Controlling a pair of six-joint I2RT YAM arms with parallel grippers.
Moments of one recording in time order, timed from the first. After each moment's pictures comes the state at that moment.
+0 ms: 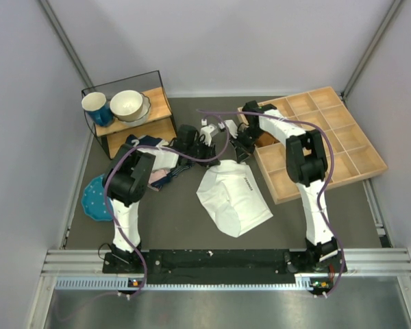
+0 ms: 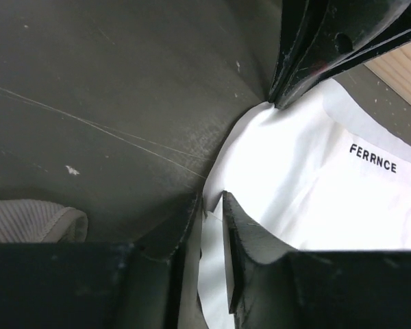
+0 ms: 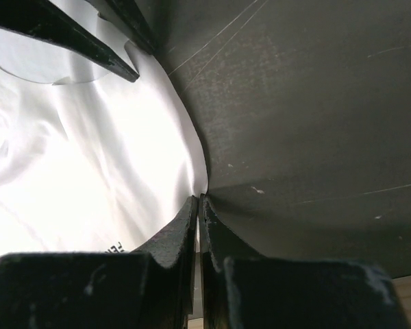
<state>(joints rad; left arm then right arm) -0.45 2.02 1.14 0.20 0.59 -0.07 0.38 2.34 1.95 -1.06 -0.60 -0.76</state>
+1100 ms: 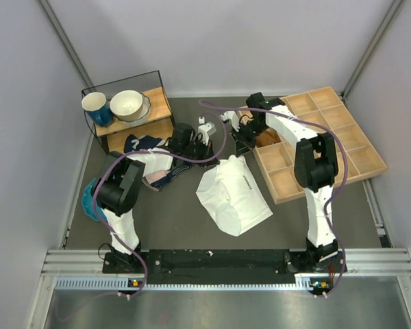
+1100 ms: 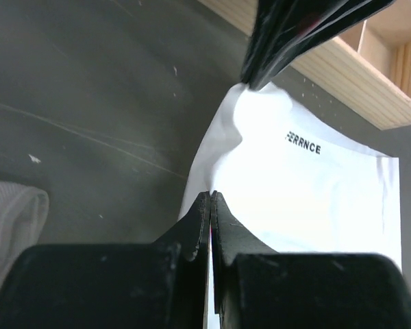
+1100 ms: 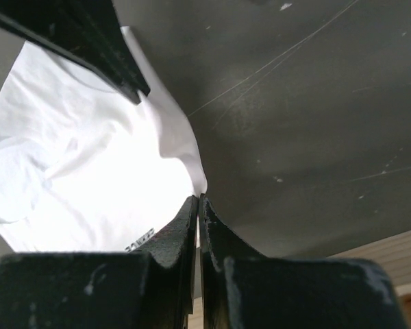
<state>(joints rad) -0.45 1.88 1.09 0.17 0.66 -0.09 0.38 2.21 1.92 -1.06 -0.68 -0.77</state>
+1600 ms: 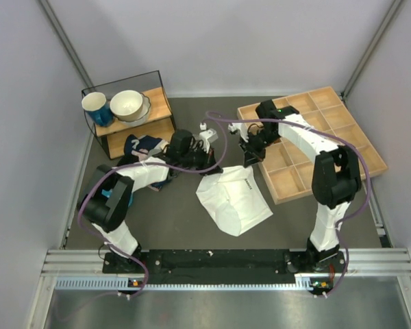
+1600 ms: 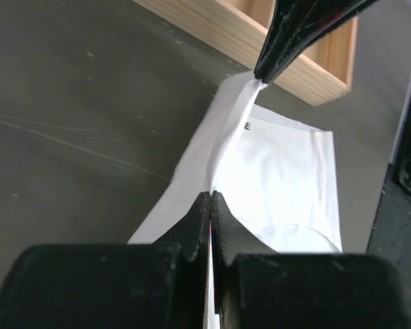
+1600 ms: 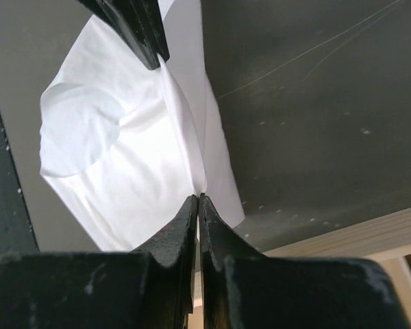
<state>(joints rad) -0.50 1.71 0.97 0.16 0.70 -0.13 0.38 1.94 1.63 -1.06 -0.69 -0.83</state>
